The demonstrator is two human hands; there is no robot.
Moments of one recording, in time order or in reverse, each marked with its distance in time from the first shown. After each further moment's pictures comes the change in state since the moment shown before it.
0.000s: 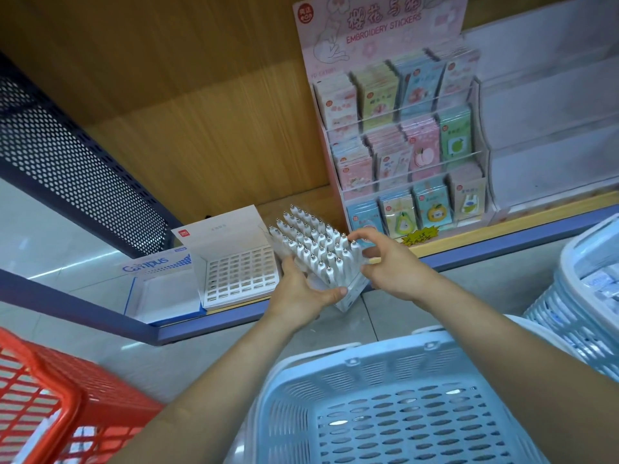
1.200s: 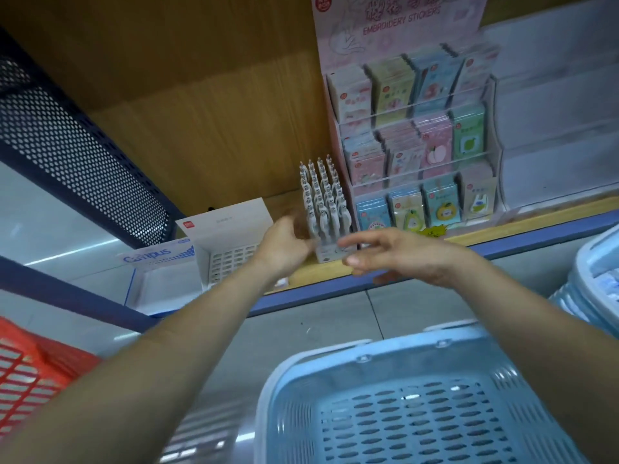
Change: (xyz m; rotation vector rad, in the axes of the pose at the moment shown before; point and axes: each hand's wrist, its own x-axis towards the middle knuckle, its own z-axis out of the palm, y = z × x) left_hand 0.034 0.043 -0.049 0.119 -0.009 0.166; right_hand 0.007 -0.022 -0.024 0.179 -0.452 0.046
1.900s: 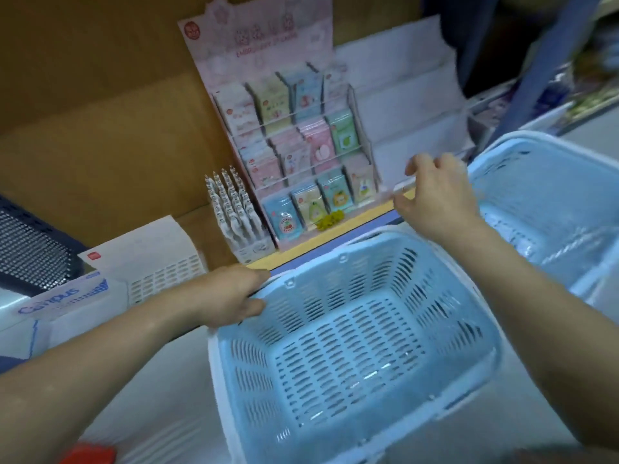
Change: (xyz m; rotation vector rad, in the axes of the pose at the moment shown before) left_hand -0.059 0.016 0.003 0.921 -0.649 0.463; right_hand -0.130 0.030 -0.055 -0.783 1.201 0.209
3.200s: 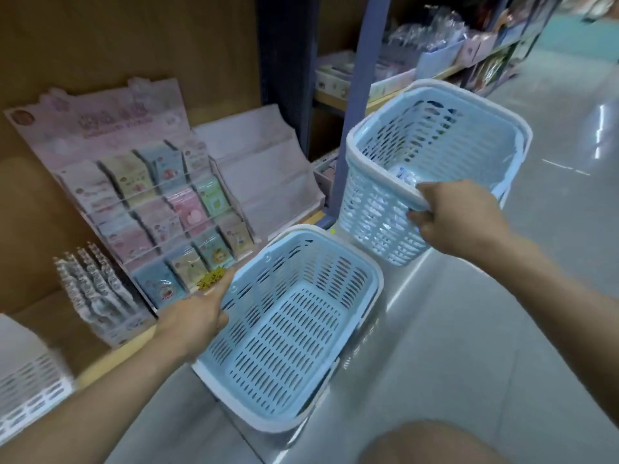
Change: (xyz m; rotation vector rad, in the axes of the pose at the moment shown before) left_hand 0.095 0.096 -0.001 -0.003 0.395 -0.040; right_hand -0.083 0.098 -0.204 -0.411 0.052 0.172
